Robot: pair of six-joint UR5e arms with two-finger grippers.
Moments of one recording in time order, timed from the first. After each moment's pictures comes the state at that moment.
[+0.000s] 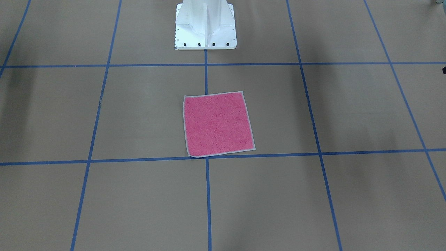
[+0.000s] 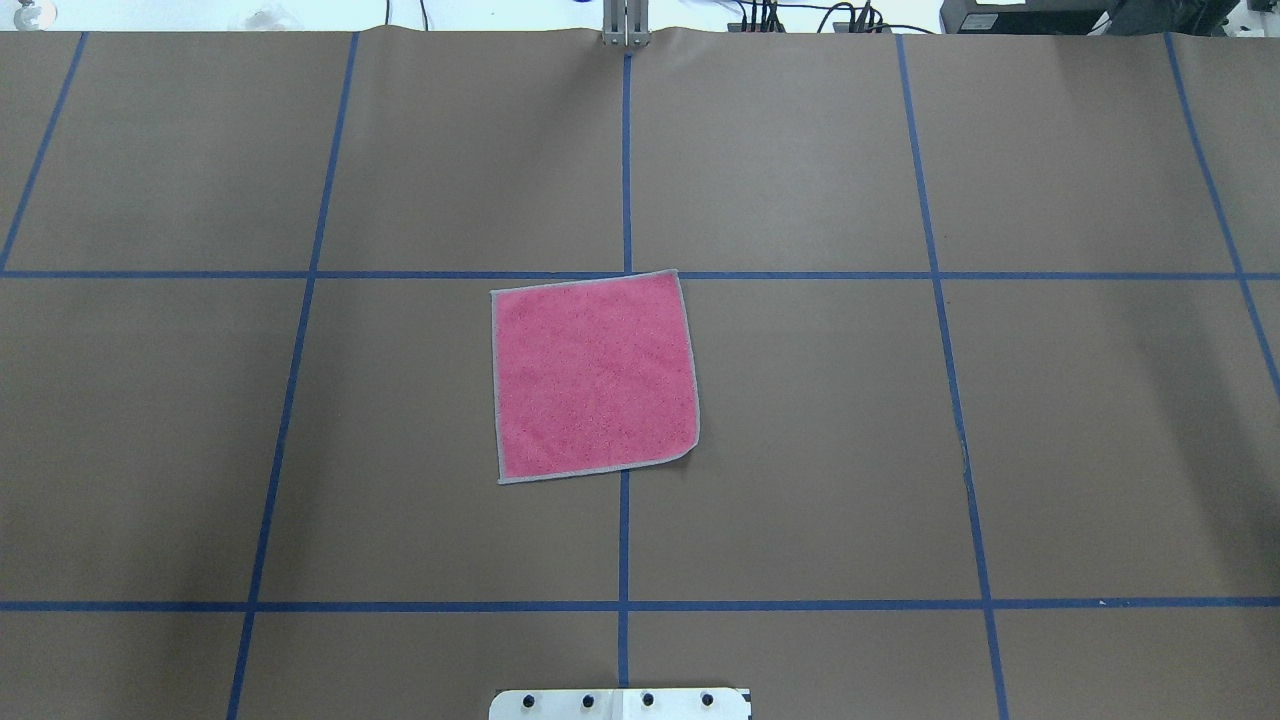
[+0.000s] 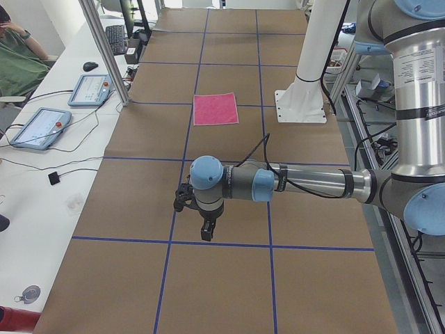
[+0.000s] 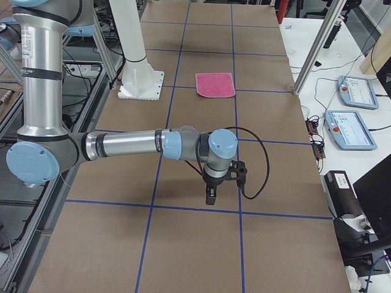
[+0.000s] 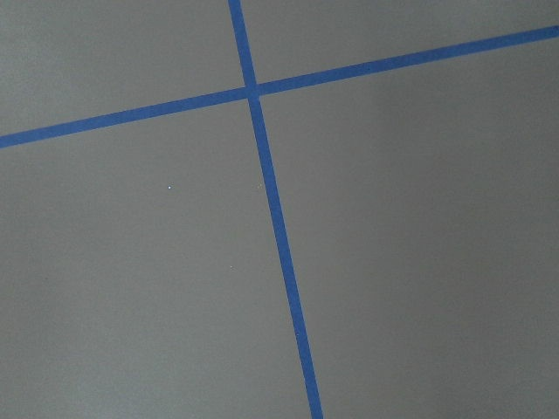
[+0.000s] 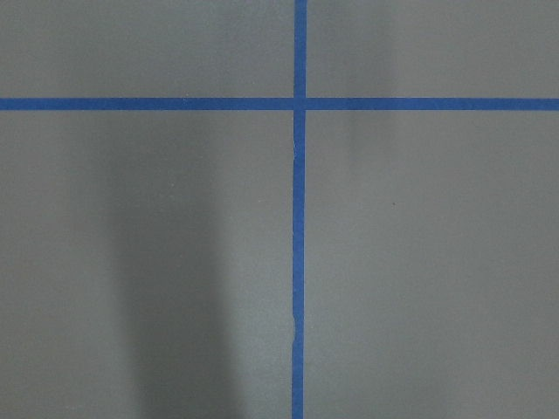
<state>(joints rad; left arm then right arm) -1.52 -1.41 -1.80 -1.56 -2.37 0.13 1.54 -1.64 1.77 -1.76 2.33 -0.01</state>
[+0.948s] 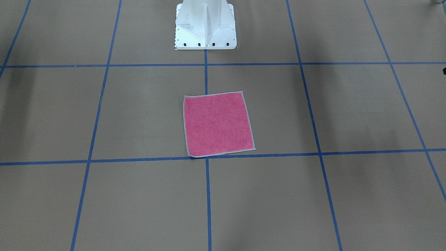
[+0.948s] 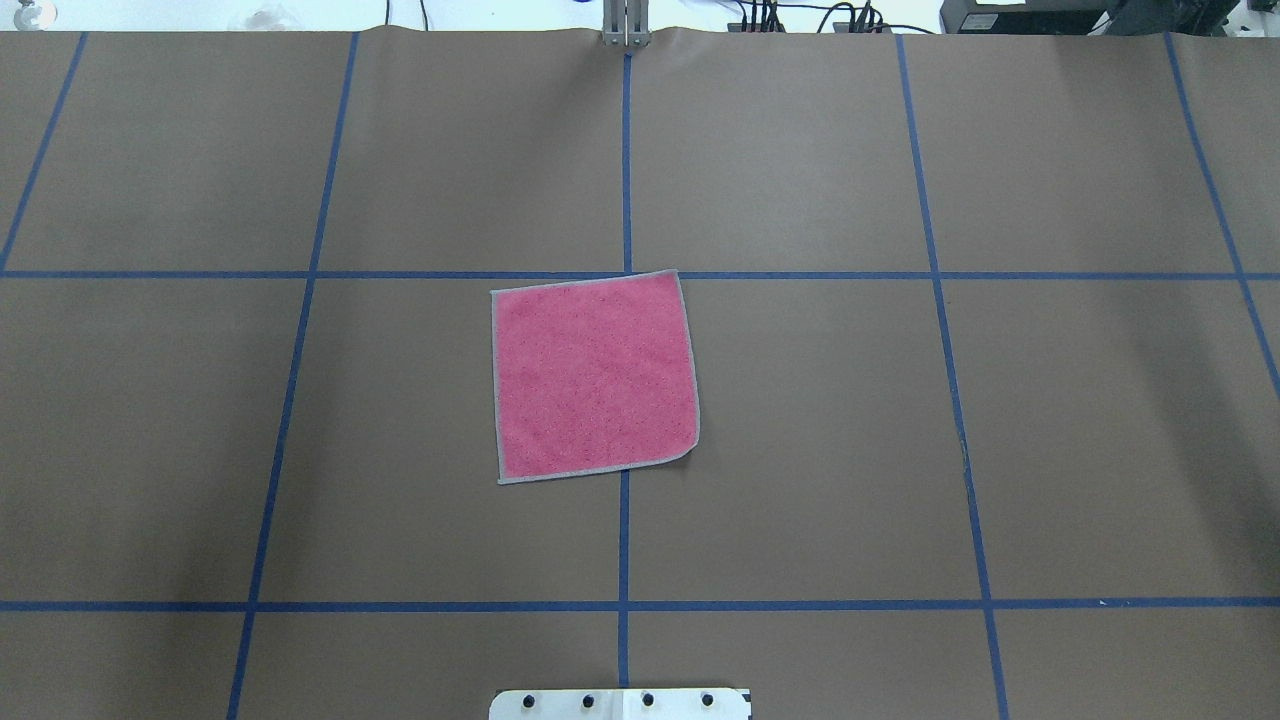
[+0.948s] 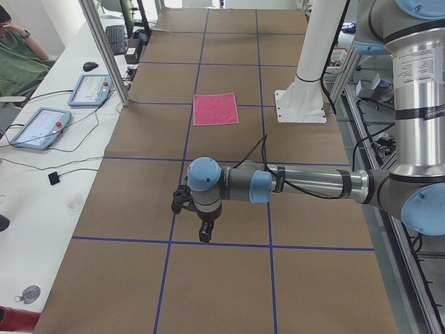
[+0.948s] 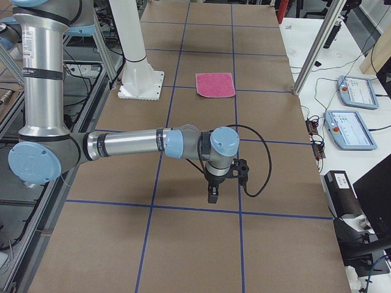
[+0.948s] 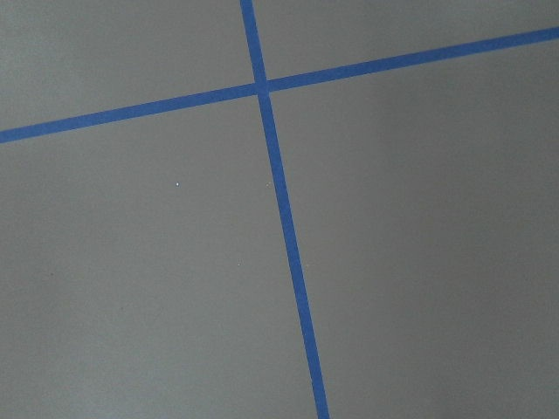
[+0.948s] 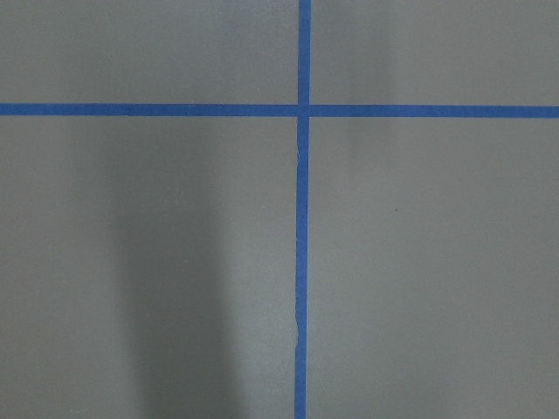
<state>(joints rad) -1.53 -1.44 -1.77 -1.56 -2.37 0.11 1.54 -1.60 1.77 -1.76 2.33 -0.01</state>
